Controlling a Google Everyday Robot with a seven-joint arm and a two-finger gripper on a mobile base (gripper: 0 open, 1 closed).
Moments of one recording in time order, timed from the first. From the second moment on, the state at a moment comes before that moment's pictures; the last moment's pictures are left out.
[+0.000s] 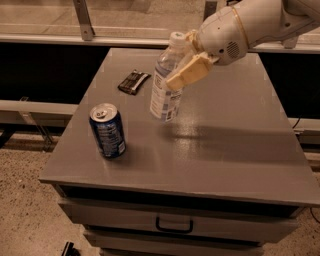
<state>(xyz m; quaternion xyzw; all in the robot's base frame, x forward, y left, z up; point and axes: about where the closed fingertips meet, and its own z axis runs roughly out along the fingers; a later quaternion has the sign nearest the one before) 0.542 -0.026 0.988 -0.66 0.58 0.29 0.38</state>
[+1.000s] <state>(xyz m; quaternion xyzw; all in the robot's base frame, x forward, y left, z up) 0.525 0.013 0.992 -0.69 0.51 0.32 0.41</state>
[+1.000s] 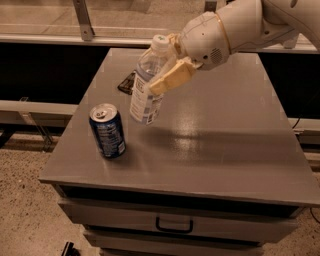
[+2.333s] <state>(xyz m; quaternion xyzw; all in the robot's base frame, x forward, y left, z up) 0.511 0.051 0.965 -0.74 0.49 0.32 0.32</state>
